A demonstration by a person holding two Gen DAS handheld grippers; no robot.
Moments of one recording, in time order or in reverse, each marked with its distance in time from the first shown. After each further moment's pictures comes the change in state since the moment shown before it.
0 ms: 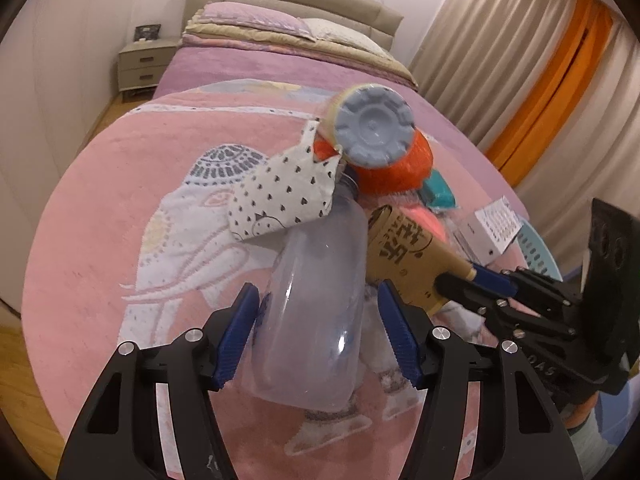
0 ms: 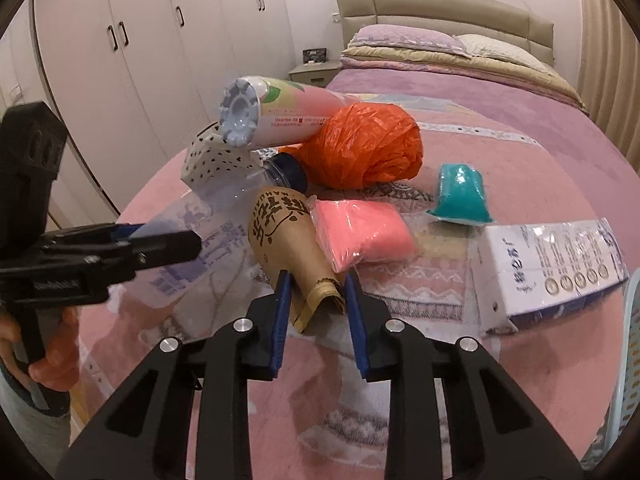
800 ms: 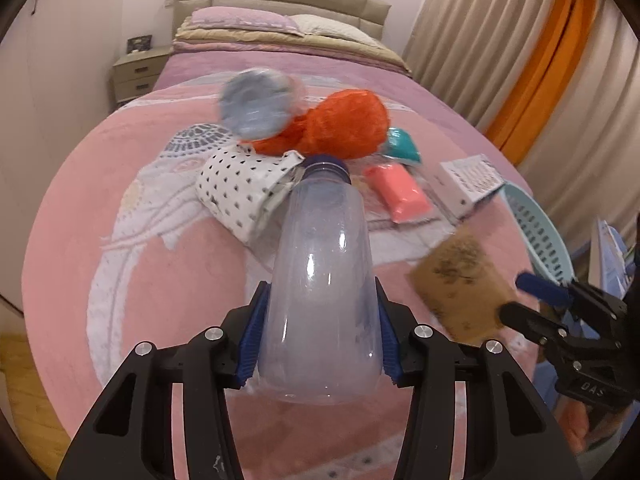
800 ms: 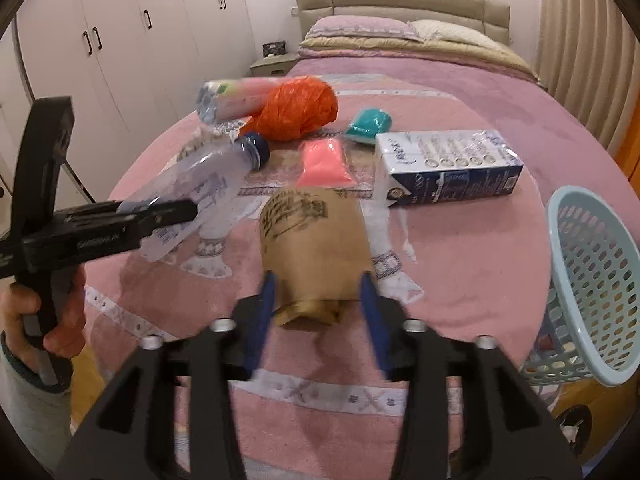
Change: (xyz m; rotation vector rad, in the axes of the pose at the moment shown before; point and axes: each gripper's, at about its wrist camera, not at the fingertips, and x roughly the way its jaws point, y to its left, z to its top) left arm -0.016 -0.045 -0.044 0.057 0.006 0.030; right arm -0.073 -0.016 -0.049 0.056 0.019 -0.141
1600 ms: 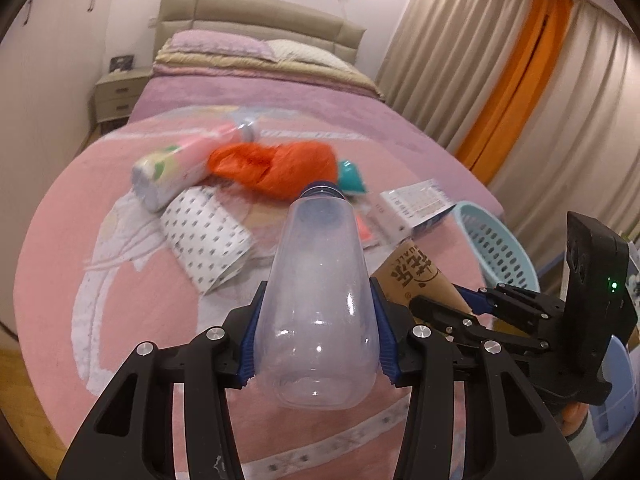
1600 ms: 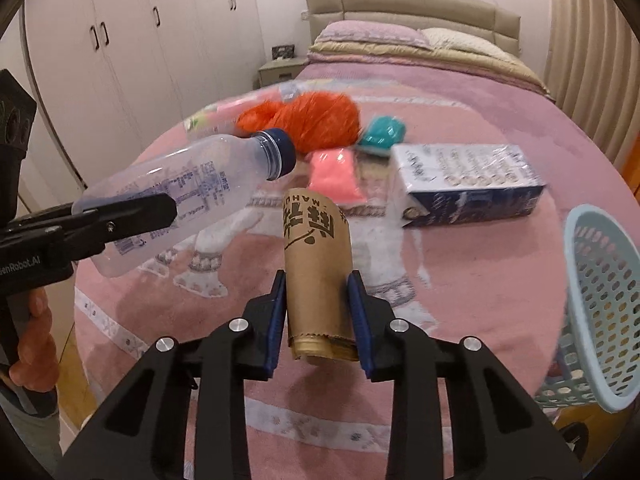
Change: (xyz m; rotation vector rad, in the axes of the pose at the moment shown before) left arm -0.026 -0.032 0.009 0.025 -0.100 -0.098; right arm 0.017 0.000 0.011 -0.028 -0.028 0.012
